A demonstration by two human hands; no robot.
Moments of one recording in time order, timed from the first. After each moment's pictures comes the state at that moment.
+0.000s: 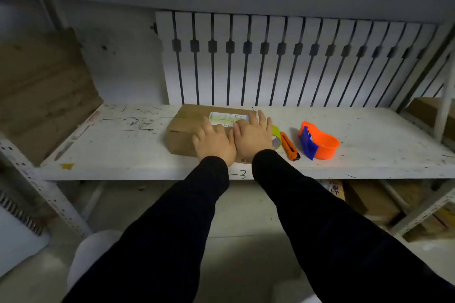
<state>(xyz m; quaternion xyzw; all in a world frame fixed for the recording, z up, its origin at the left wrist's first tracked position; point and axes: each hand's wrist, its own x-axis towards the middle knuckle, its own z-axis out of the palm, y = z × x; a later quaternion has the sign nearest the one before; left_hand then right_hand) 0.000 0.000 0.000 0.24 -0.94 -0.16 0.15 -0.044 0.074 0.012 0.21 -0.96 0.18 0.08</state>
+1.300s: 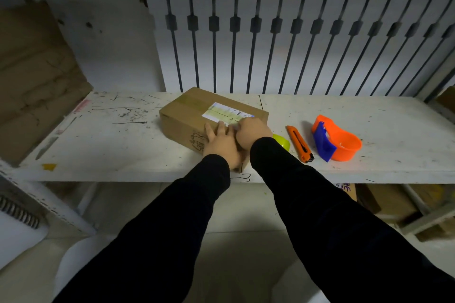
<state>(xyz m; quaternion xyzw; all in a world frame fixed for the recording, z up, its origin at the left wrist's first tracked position) -0.072 -0.025 -0.044 0.16 -0.97 -0.15 -0.06 -0.122 0.045 -0.012 0.18 -0.97 0.14 -0.05</state>
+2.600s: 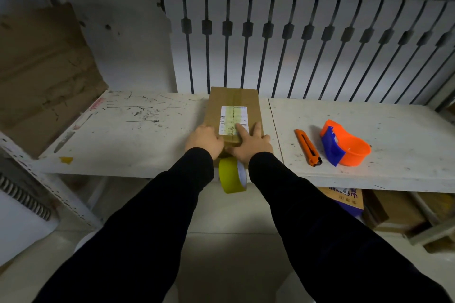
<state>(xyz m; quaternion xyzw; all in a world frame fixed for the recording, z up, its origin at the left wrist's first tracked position) -0.037 -0.069 -0.016 0.25 -0.94 -0.21 0.07 -0.097 0.036 -0.041 0.18 -0.97 0.14 -0.11</state>
